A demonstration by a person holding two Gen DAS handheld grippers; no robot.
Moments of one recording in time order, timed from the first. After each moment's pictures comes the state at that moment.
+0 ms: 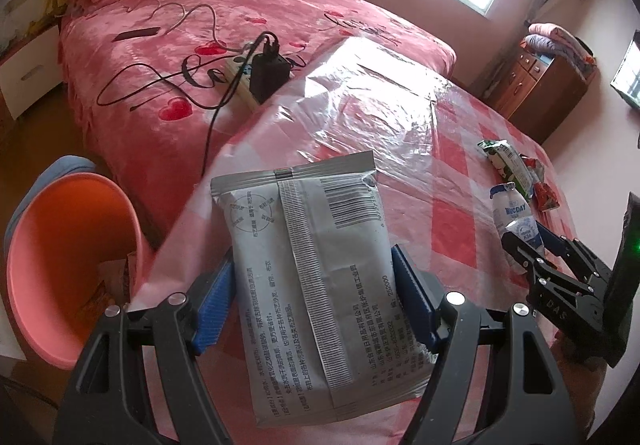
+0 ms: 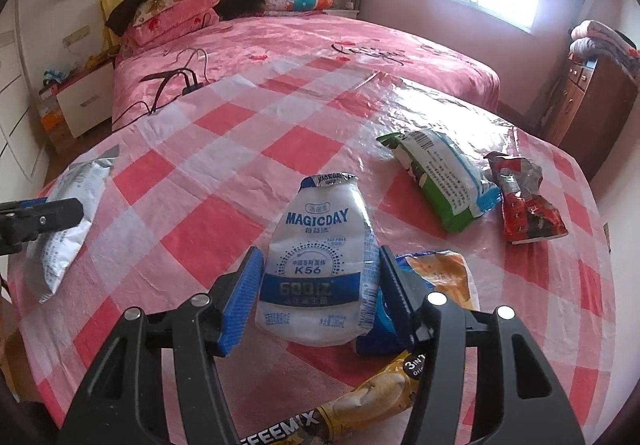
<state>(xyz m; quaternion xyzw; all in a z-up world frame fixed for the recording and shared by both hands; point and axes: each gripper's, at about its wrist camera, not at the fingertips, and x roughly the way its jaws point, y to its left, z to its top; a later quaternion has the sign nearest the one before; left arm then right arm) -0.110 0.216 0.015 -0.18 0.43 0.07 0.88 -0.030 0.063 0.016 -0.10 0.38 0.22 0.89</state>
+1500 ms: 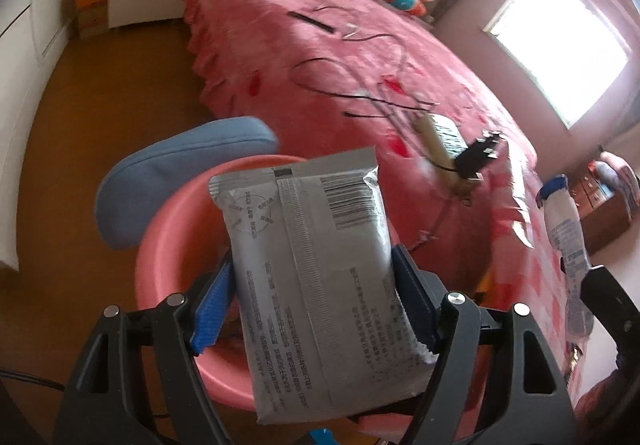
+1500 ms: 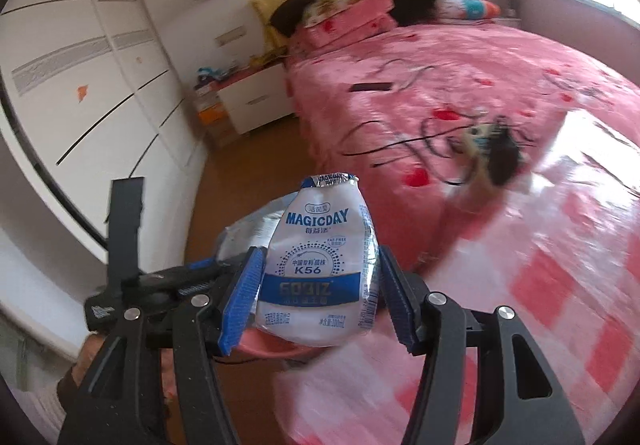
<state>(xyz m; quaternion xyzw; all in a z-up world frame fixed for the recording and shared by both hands) -0.219 0.436 -0.027 -0.33 0.37 0.23 0.84 -0.117 0.339 0.064 -0.06 0.39 0.51 0.76</state>
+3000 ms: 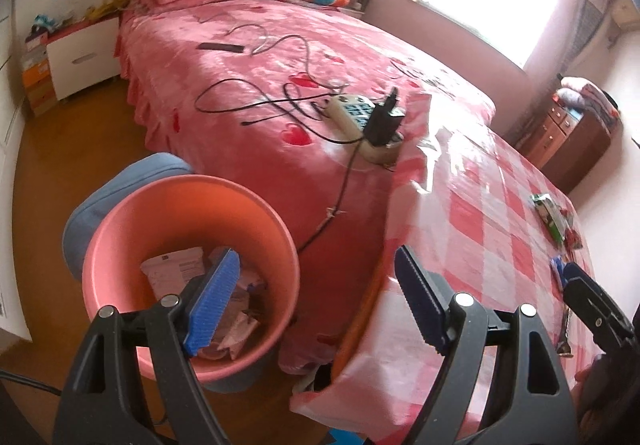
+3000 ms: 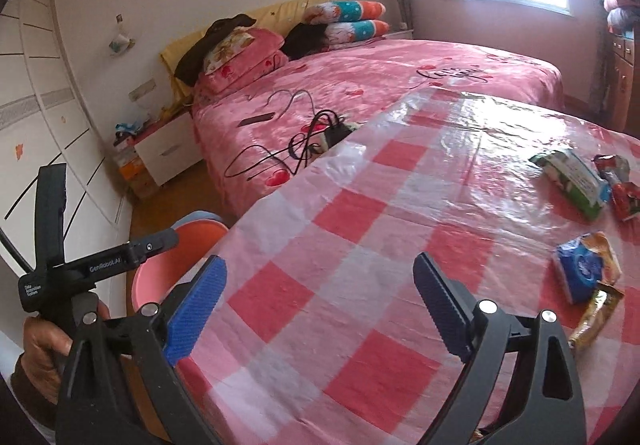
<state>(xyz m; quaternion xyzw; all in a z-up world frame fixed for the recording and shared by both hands) -0.191 0.321 0.024 -0.20 0.37 0.15 0.89 -0.119 0.144 0.059 0.00 0.35 0.33 0.88</state>
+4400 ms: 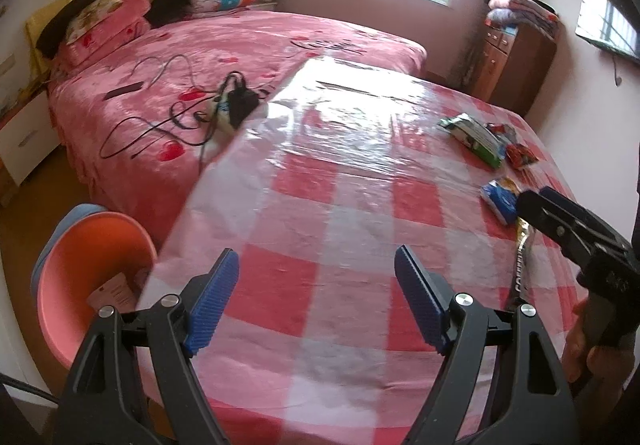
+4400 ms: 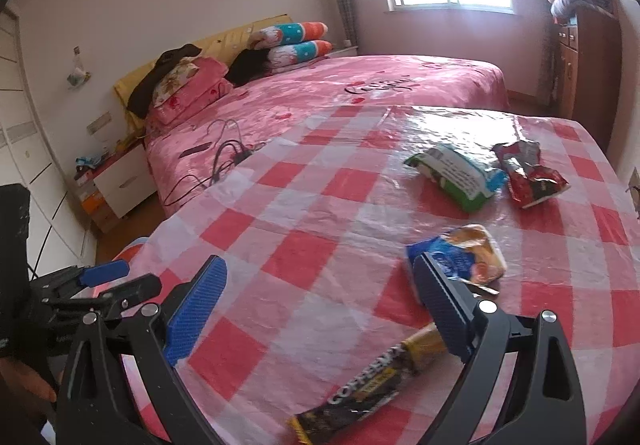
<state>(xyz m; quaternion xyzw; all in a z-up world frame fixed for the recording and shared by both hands) -0.151 0.167 0.039 -0.08 0.39 0.04 0.91 -0.090 0.033 0.058 0.03 0.33 0.25 0.91</state>
